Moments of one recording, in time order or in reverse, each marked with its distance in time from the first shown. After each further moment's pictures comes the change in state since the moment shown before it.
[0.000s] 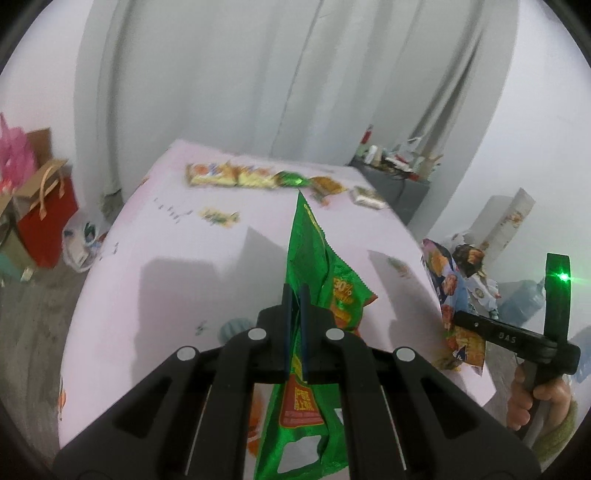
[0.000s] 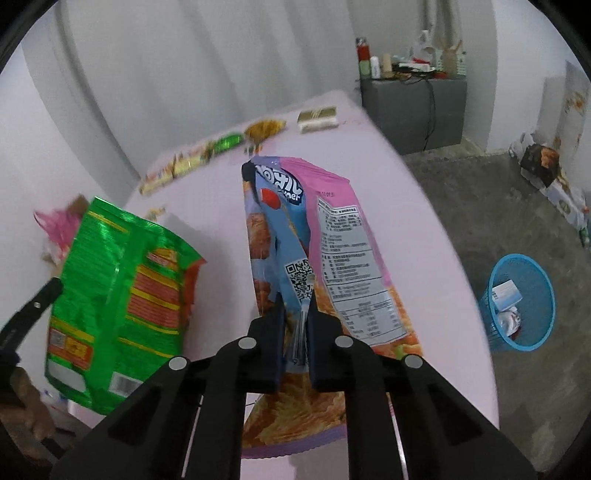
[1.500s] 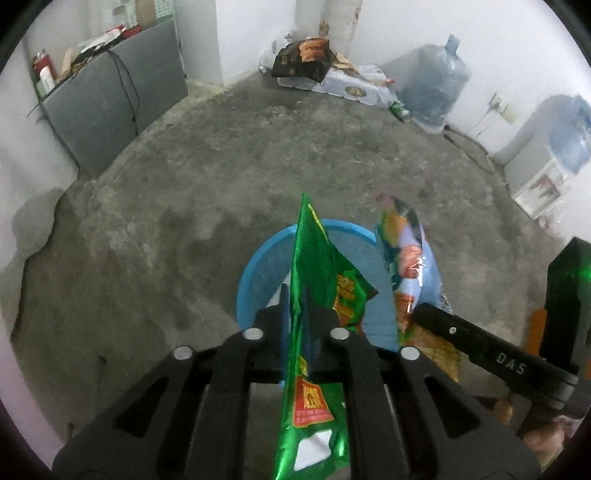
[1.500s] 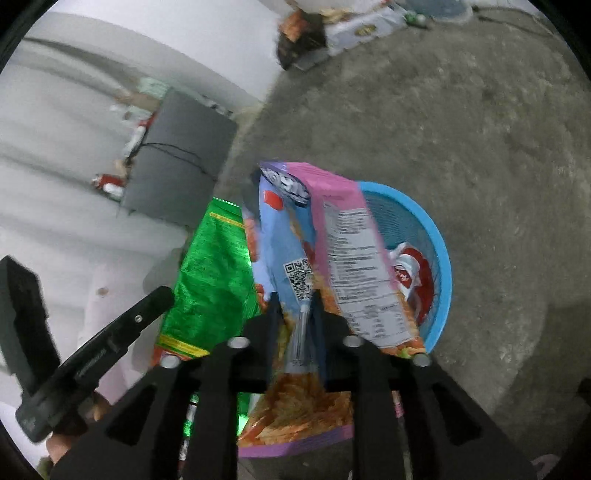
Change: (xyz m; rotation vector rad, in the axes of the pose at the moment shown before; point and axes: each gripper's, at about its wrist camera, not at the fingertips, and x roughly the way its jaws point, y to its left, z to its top) left arm 0.440 -0.554 -0.150 0.752 0.576 -0.324; right arm 0.087 -0.533 -0.083 0.961 -0.120 -0.062
